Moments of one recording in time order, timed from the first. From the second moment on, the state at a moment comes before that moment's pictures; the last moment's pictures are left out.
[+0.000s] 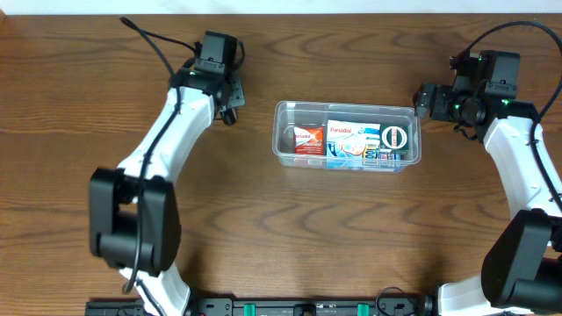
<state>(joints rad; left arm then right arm) -0.23 1.88 1.48 -0.66 -0.17 -0.38 -0.14 1.67 1.23 -0.52 -0.19 0.04</state>
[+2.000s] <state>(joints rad) -0.59 1.71 1.32 -0.57 -0.17 -0.38 -0.14 1.67 1.23 -0.52 -0.19 0.04</state>
